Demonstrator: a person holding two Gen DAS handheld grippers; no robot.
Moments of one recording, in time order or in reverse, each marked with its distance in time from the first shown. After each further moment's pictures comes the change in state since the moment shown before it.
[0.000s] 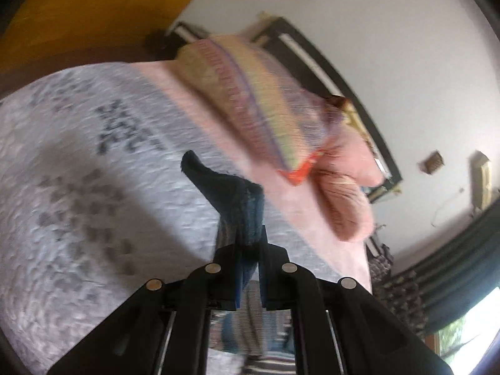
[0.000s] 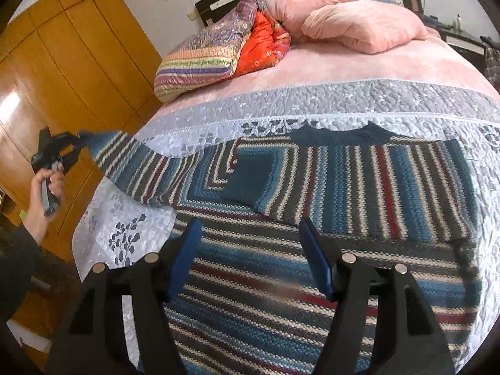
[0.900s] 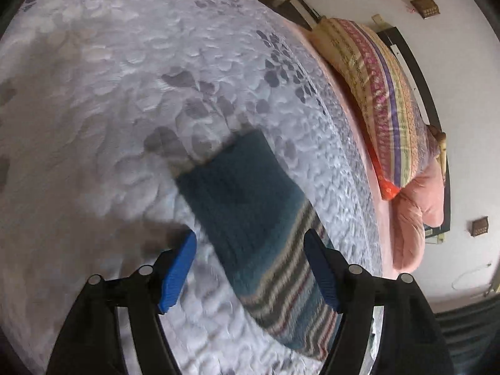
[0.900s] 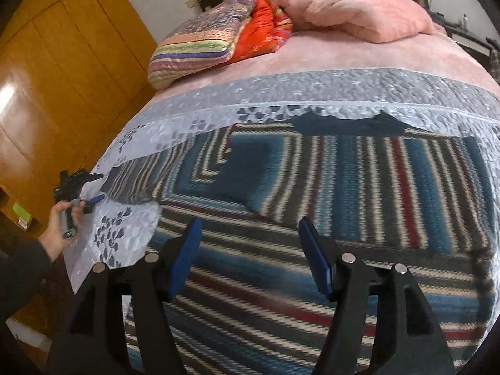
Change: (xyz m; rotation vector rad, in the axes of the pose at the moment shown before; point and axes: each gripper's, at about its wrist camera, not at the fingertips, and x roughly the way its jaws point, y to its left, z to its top) left arm 0.051 0.223 -0.041 -0.373 0.082 0.239; right arm 0.056 0.004 0.001 -0.023 0.061 -0.014
